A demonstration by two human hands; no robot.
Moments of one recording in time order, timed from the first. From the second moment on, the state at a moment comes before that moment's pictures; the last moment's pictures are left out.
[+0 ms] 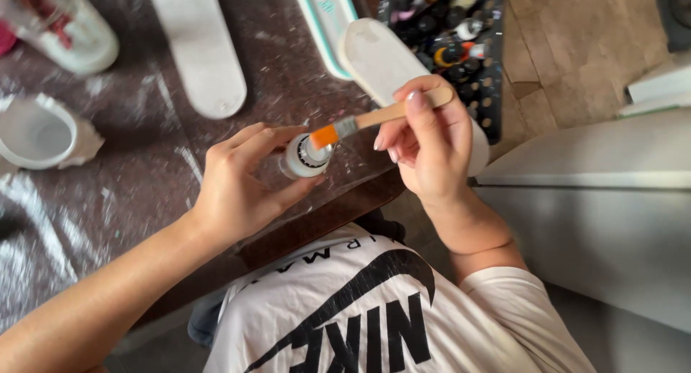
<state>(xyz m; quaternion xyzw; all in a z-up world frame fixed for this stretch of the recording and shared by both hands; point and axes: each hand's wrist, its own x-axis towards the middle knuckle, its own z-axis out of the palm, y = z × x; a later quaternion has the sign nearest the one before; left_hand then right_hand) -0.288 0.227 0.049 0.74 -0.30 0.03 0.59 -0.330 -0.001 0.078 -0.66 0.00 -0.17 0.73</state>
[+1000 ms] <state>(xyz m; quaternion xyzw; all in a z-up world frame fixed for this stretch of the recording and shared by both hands) -0.285 0.260 -0.009 0.81 -0.25 0.06 0.53 -0.245 -0.122 0.086 -0.85 -0.37 -0.16 0.34</state>
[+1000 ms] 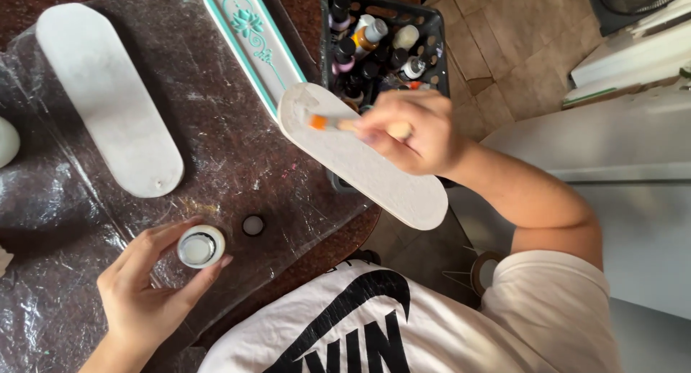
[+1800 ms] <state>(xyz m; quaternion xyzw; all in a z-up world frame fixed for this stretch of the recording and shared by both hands) -0.289 0.255 -0.001 0.79 -0.25 0.02 0.55 -0.238 -0.103 0.093 -0.85 -0.38 -0.19 0.31</state>
